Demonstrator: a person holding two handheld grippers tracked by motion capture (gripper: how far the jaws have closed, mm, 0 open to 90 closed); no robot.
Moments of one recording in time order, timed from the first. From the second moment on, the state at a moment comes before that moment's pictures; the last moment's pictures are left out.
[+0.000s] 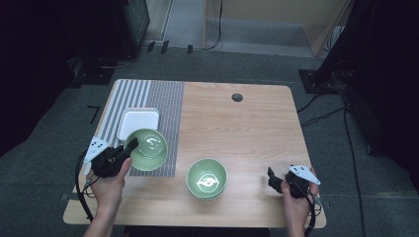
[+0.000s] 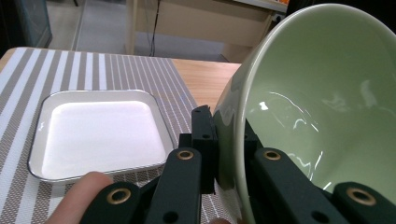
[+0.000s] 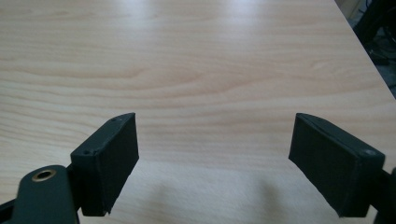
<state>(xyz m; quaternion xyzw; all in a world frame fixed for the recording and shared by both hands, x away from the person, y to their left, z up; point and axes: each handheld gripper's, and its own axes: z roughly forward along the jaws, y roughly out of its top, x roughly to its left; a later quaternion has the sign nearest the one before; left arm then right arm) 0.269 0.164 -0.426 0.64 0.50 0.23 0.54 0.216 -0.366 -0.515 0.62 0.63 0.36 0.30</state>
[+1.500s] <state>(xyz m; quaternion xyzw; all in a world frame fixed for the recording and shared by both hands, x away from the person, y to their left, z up) 0.349 0.198 -0.435 0.61 0.56 0.23 0.50 0.208 -0.381 -0.526 0.64 0.66 0.29 0.26</state>
